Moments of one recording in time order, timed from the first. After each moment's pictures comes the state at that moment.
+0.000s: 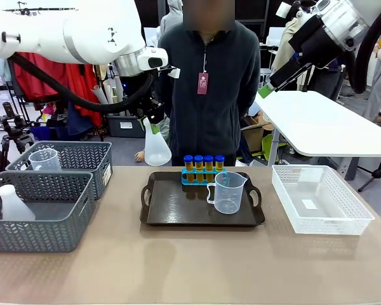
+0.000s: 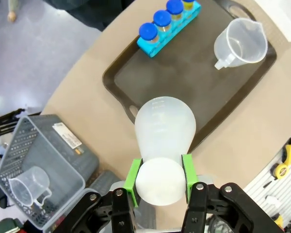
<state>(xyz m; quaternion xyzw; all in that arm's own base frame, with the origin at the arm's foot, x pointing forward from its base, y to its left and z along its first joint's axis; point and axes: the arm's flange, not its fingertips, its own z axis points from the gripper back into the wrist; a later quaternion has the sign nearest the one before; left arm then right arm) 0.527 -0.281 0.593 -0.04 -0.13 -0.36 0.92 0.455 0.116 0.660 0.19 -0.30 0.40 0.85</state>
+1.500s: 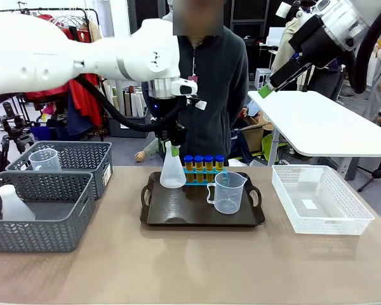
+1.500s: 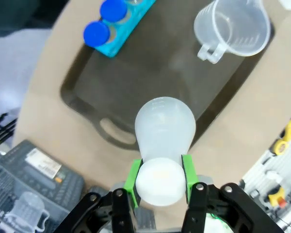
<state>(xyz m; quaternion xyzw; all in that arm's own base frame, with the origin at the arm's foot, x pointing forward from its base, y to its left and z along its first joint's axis) 0.583 -0.355 0.512 -0.04 0.00 -0.42 0.91 0.455 0.116 0.660 0.19 -0.30 0.40 0.85</state>
